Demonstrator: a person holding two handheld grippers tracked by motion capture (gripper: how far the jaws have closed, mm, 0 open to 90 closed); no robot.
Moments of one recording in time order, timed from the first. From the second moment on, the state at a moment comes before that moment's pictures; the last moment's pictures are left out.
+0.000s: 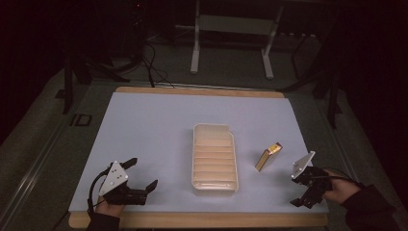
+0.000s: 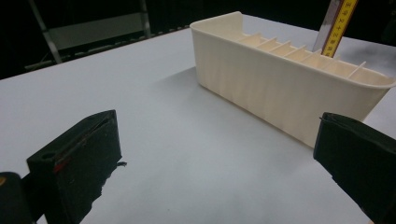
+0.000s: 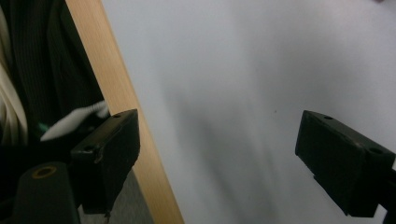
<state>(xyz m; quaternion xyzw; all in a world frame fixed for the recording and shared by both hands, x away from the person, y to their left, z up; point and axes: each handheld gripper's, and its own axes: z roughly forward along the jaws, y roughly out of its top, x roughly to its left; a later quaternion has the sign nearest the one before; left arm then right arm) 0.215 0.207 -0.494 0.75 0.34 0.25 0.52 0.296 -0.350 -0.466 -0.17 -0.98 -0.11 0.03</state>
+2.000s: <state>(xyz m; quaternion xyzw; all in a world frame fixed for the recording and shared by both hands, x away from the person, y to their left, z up) 0.218 0.205 -0.497 0.75 0.34 0.22 0.51 0.331 -0.297 -0.351 -0.07 -1.00 -0.03 0.03</state>
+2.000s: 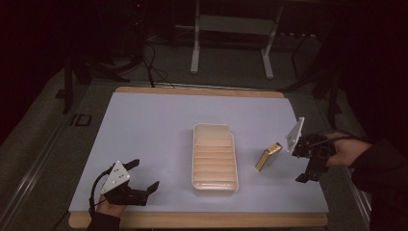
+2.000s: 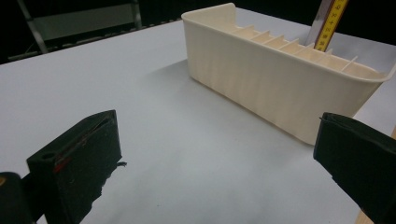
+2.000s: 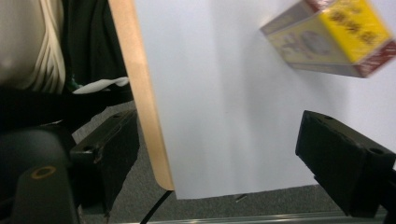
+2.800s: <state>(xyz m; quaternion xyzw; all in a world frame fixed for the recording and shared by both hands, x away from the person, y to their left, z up) 0.218 0.206 -0.498 0.76 0.34 0.22 0.51 0.376 -0.271 -0.361 -0.03 -1.00 -0.03 -0.06</state>
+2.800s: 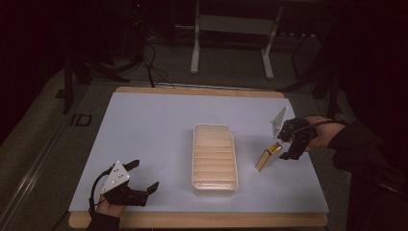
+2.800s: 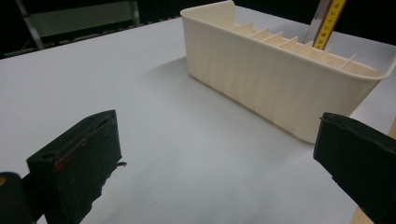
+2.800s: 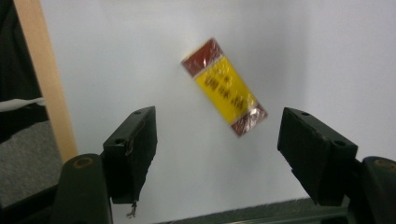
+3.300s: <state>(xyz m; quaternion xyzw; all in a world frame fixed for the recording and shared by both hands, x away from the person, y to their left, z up) 0.218 0.206 -0.500 0.76 0.34 0.21 0.51 0.391 -0.258 -0.390 0.00 -1.00 -0.02 -0.05</state>
